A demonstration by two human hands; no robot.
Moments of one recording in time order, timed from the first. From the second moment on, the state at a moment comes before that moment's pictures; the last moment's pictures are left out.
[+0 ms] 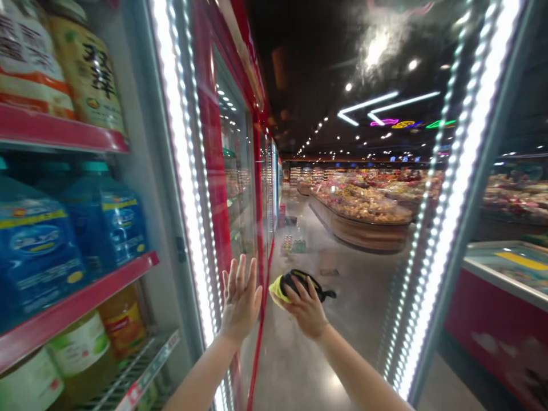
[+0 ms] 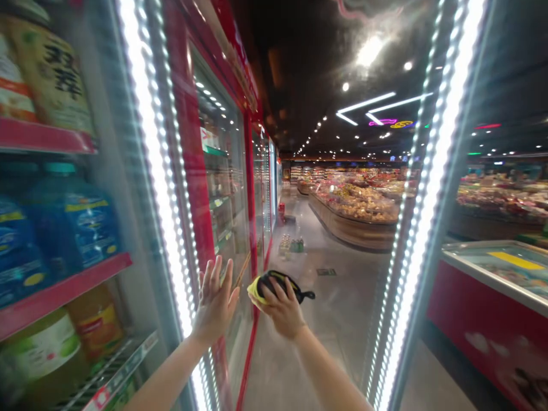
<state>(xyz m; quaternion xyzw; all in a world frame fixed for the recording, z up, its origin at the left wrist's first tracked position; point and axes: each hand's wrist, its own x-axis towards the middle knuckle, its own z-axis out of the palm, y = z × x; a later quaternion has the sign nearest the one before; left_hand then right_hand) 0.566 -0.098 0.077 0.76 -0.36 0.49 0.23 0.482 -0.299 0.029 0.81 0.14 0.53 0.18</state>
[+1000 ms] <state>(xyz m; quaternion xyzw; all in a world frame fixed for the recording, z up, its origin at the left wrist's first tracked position) 0.497 -0.276 0.067 0.71 -0.48 0.47 0.23 0.385 -0.493 0.075 0.82 -0.17 0.55 0.07</state>
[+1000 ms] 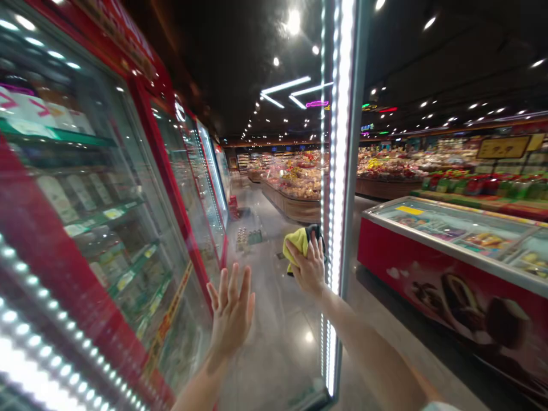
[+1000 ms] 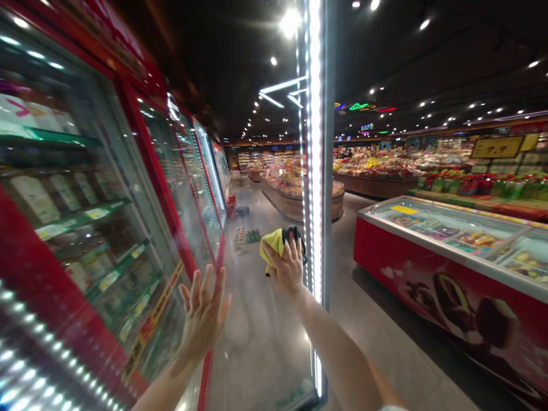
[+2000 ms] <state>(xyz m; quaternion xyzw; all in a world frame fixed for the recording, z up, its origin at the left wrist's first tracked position) 0.498 -0.343 0.173 0.64 -0.46 0.56 0.25 0.393 -0.544 0.272 0.75 -0.15 0.64 0.08</state>
